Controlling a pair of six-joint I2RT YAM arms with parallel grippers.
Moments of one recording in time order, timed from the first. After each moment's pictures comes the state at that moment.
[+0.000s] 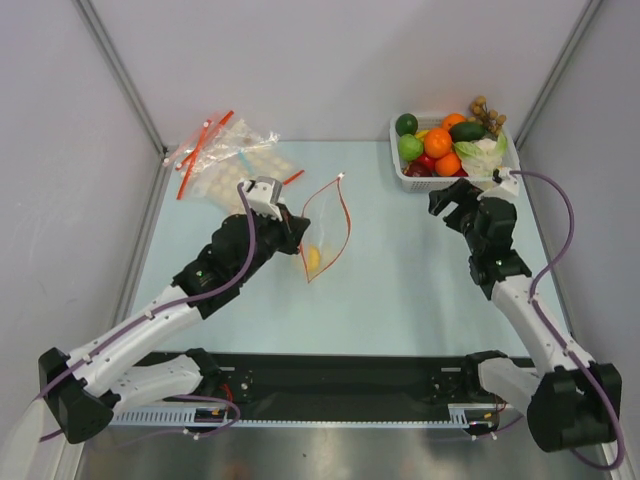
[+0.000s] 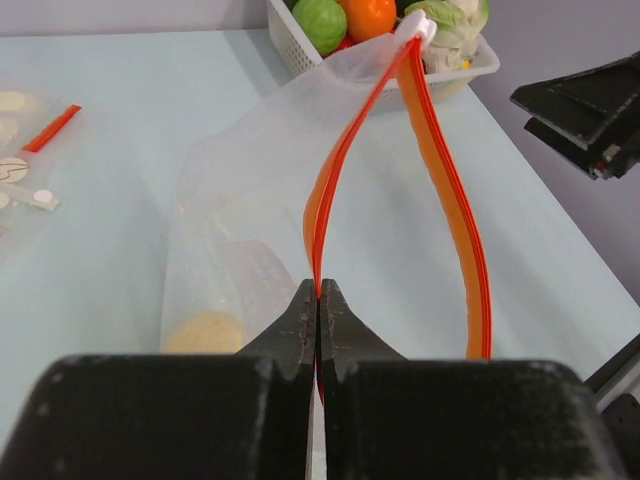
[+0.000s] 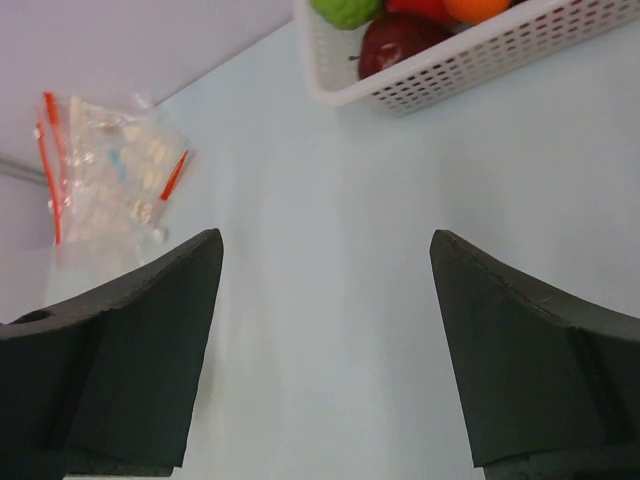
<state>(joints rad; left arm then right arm) -0.78 0.98 0.89 -0.07 -0.20 -0.37 0.17 0.99 0.71 0.09 0.07 0.58</state>
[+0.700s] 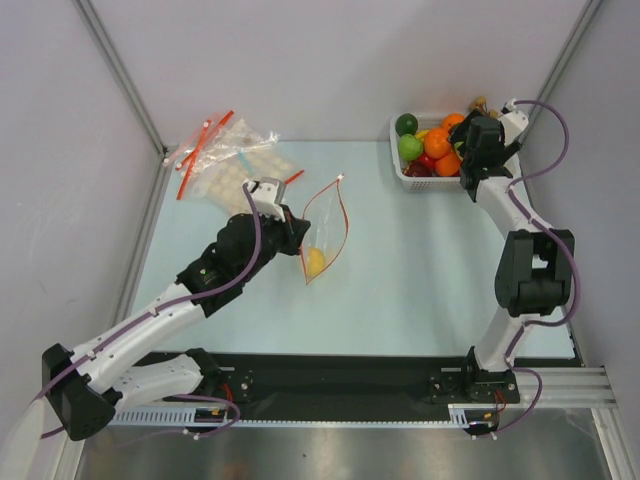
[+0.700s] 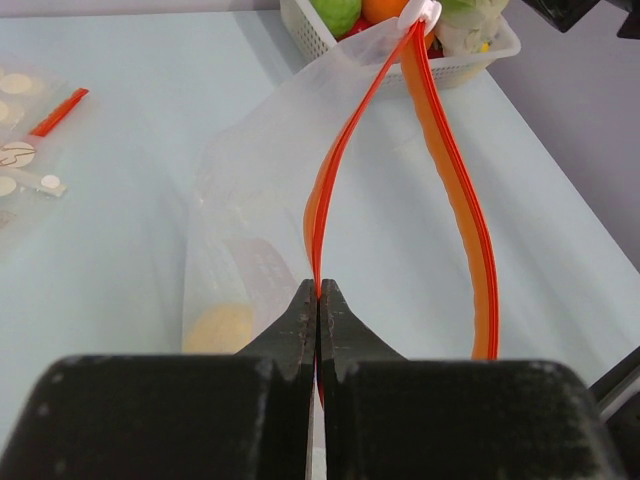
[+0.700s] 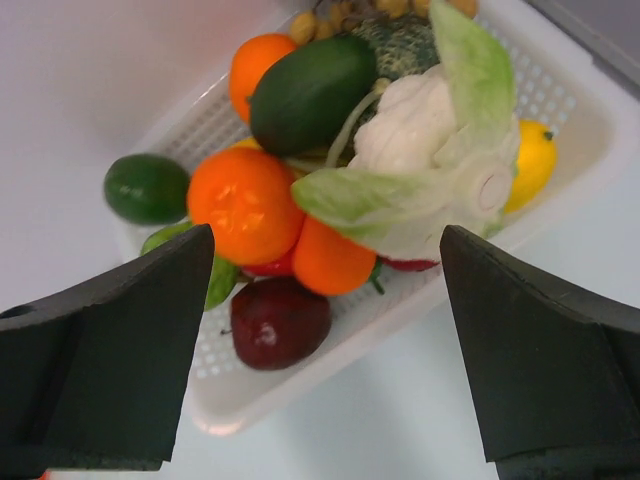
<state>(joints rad) -0.78 1.01 0.89 -0.09 -0.21 -0.37 0.05 1.77 1.42 0.07 0.44 0.53</state>
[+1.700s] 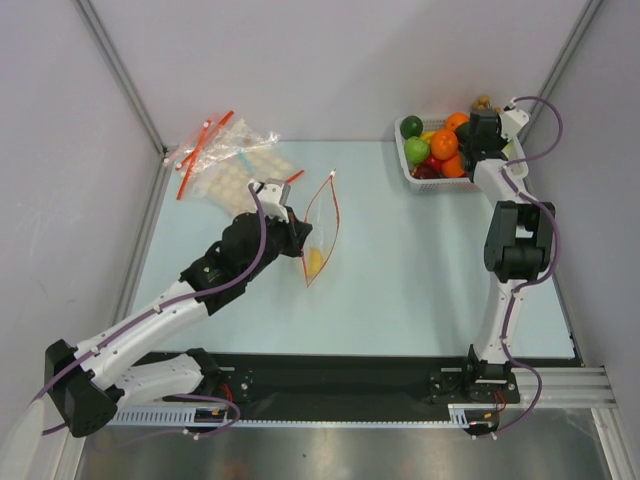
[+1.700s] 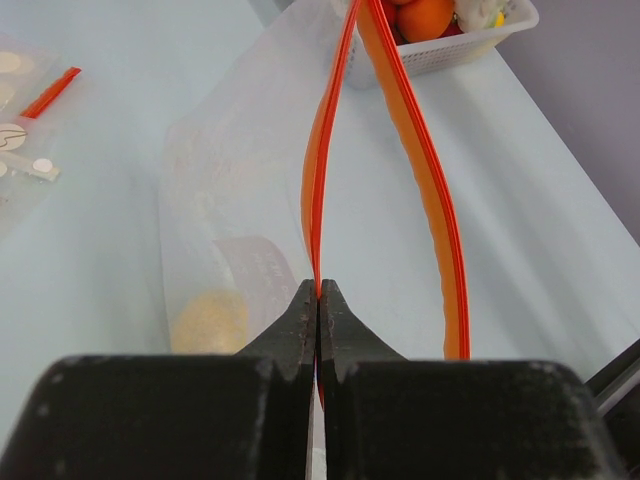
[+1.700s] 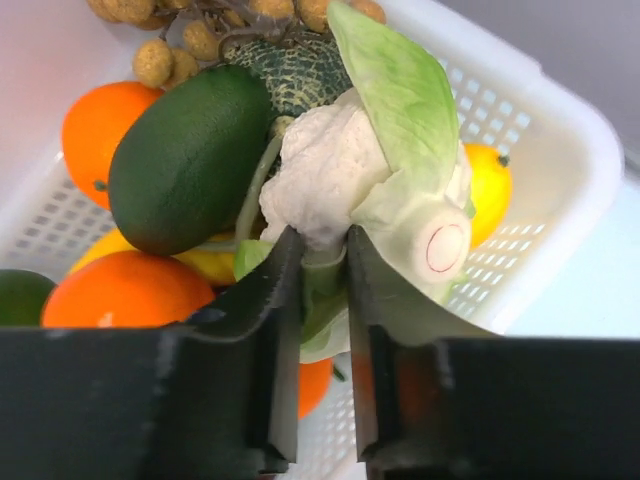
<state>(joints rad) -0.78 1.03 0.89 -0.12 -0.20 -0.38 -0.03 2.14 1.77 -0.07 0.60 0.51</state>
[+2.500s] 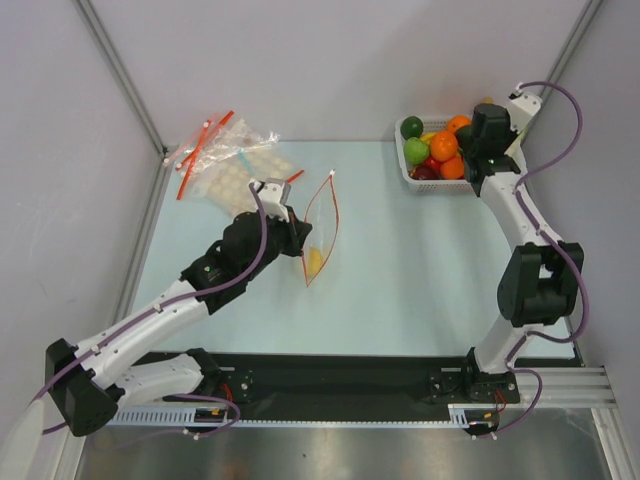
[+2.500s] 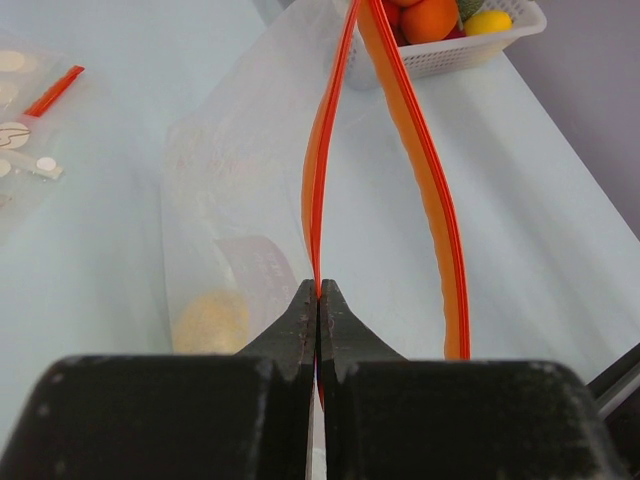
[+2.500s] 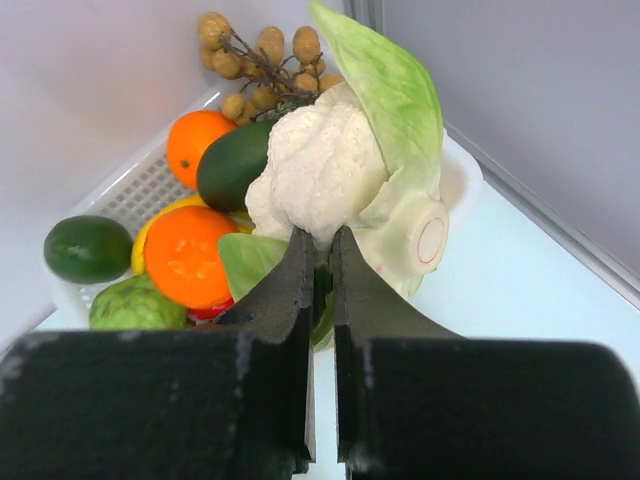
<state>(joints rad) -0.79 1.03 0.89 -0.12 -0.21 -0.37 0.06 1.75 1.55 -0.08 0.70 0.36</state>
